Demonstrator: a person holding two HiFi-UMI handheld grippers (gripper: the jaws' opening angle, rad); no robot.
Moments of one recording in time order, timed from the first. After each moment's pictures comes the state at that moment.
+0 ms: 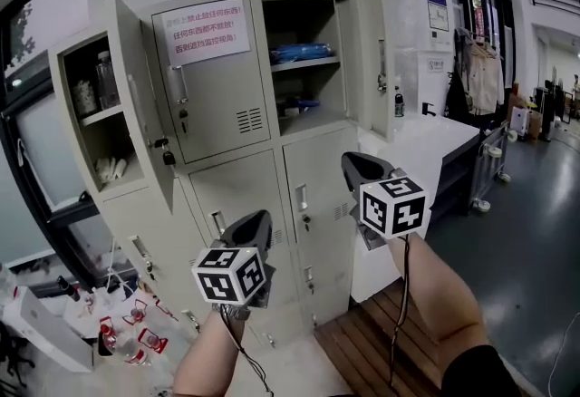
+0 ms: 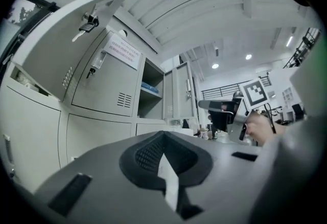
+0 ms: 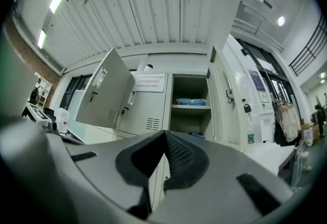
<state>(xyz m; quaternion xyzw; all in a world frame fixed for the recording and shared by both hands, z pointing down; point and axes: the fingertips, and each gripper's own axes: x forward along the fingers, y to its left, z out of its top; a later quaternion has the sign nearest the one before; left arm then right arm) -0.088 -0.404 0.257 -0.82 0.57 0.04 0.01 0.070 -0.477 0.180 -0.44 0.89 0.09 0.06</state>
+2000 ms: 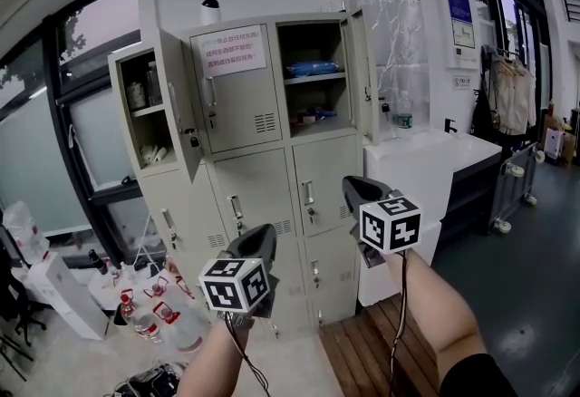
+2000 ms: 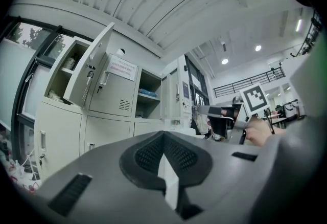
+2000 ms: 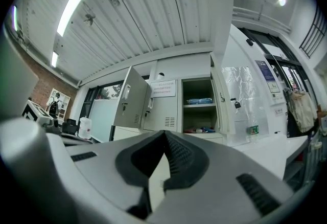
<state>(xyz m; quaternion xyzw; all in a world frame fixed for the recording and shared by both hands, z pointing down) 0.000 -0.269 0.266 -0.77 0.63 0.04 0.02 0.138 -0.371 0.207 -0.36 0.93 0.06 0.07</state>
